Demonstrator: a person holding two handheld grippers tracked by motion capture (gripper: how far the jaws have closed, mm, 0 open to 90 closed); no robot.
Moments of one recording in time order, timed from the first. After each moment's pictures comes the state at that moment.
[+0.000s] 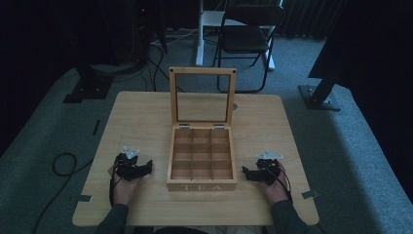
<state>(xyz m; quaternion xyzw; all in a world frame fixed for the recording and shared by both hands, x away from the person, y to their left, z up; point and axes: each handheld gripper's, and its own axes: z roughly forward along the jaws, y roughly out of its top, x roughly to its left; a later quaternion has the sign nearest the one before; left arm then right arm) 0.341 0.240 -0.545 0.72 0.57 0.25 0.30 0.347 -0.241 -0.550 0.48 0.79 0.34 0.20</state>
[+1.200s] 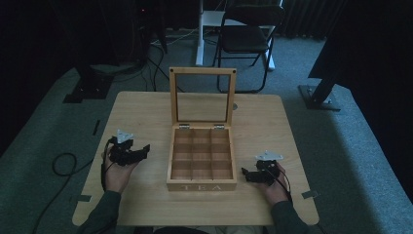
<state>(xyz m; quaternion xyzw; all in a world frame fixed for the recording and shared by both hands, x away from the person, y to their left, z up) 0.355 0.246 -0.466 0.73 0.53 0.24 0.36 0.343 -0.240 -0.550 0.46 0.80 0.34 0.19</state>
